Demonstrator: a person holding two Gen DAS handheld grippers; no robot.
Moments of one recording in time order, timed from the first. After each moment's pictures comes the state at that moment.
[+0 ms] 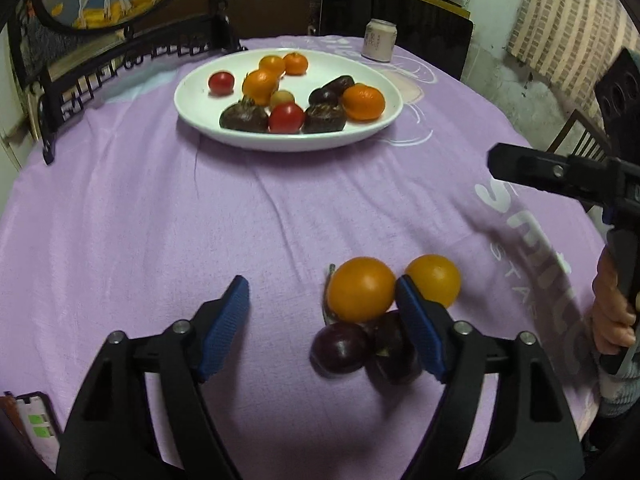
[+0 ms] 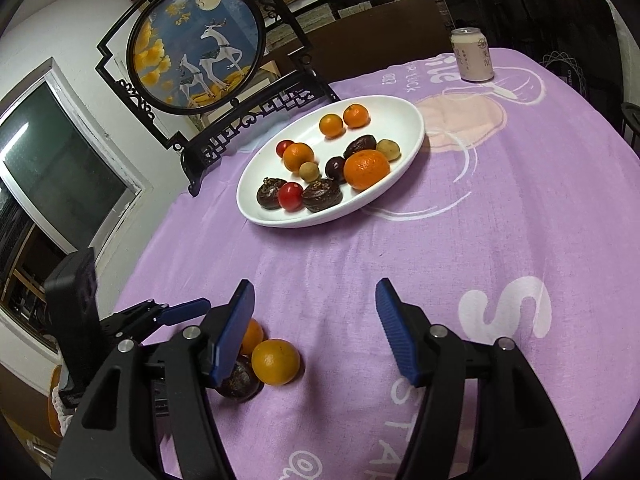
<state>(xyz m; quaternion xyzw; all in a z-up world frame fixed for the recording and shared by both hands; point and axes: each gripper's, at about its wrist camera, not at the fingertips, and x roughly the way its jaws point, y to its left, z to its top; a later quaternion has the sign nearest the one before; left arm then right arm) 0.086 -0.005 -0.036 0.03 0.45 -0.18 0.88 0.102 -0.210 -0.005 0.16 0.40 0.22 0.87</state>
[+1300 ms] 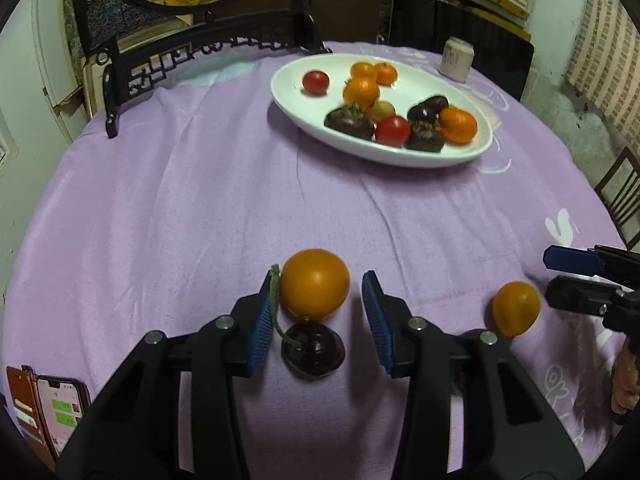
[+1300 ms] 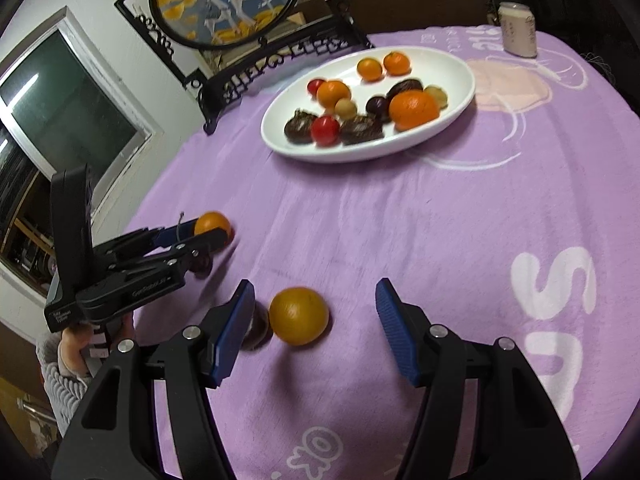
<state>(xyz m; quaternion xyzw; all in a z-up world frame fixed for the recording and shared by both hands) 0.101 0.037 -0.037 0.02 0.44 -0.08 0.89 0.095 -0.172 -0.027 0.10 0.46 0.26 0.84</state>
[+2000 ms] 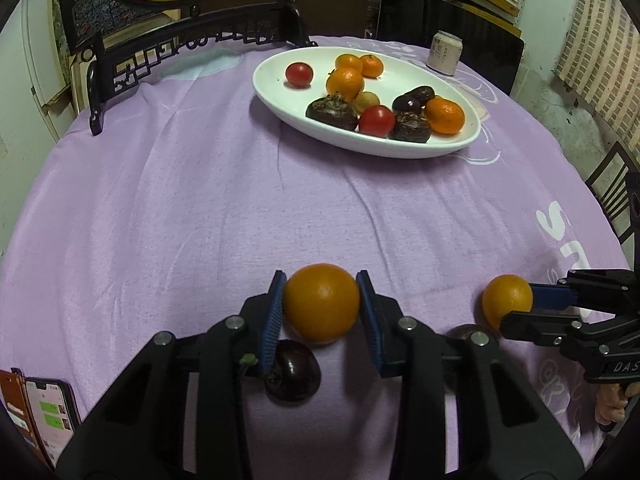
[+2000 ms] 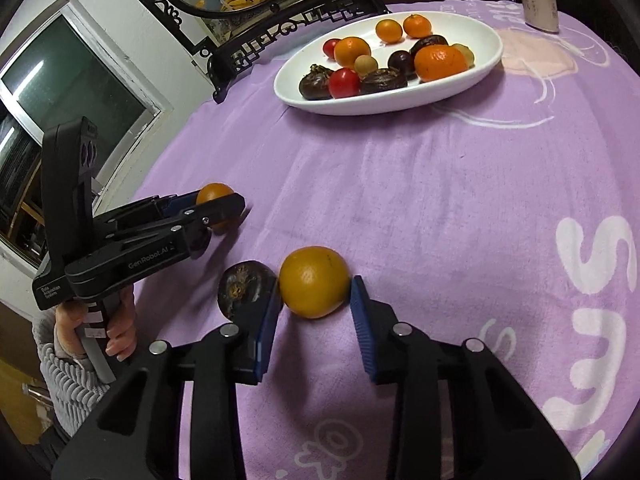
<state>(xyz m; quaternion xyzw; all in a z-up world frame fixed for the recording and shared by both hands) 0.100 0.031 -0.040 0.02 0.45 -0.10 0.89 0.091 -0.156 -0.050 0.10 0.49 0.29 0.82</state>
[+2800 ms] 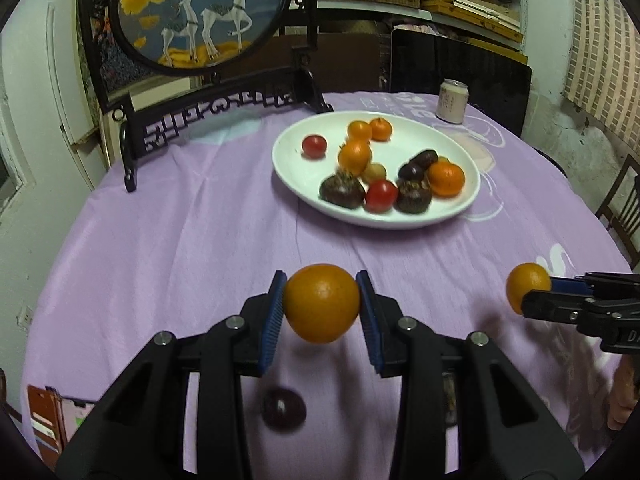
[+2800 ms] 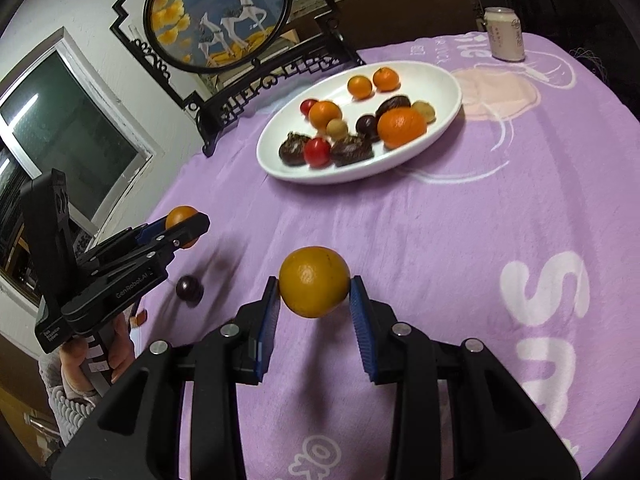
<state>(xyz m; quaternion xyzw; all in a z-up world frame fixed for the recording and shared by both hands) 0.099 0.023 0.001 0.04 0.36 -0.05 0.93 0.098 -0.185 -0.018 0.14 0.44 0.25 0.85</state>
